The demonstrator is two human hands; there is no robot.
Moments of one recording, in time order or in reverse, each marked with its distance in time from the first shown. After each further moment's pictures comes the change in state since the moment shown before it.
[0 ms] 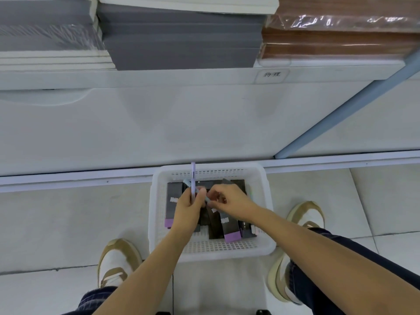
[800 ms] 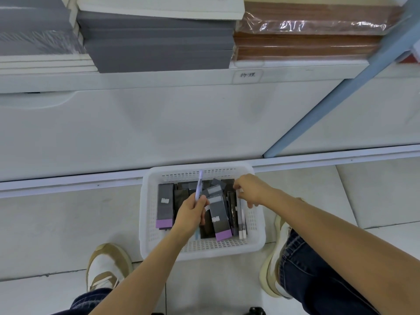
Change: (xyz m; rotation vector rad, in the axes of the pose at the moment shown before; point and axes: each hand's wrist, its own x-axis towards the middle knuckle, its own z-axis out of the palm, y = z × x) left_hand -0.007 0.001 0.019 0.134 -0.151 -0.081; right_hand -0.017 0.018 -0.065 -0.491 -0.236 0.411
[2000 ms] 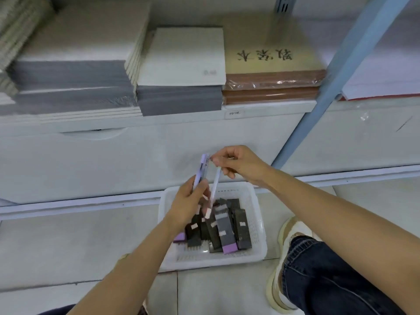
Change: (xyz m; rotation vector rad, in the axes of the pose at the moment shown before) left_hand -0.065 0.100 -0.036 -0.077 0.031 0.371; right_hand -0.079 -0.059 -0.099 1.093 0.298 -0.560
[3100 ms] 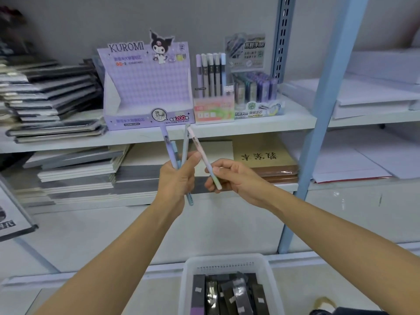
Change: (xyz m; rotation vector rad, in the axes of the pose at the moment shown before) left_hand -0.061 0.240 -0.049 -0.346 0.237 0.448; right_hand -0.059 -0.194 0.041 0.100 -0.182 -0.404
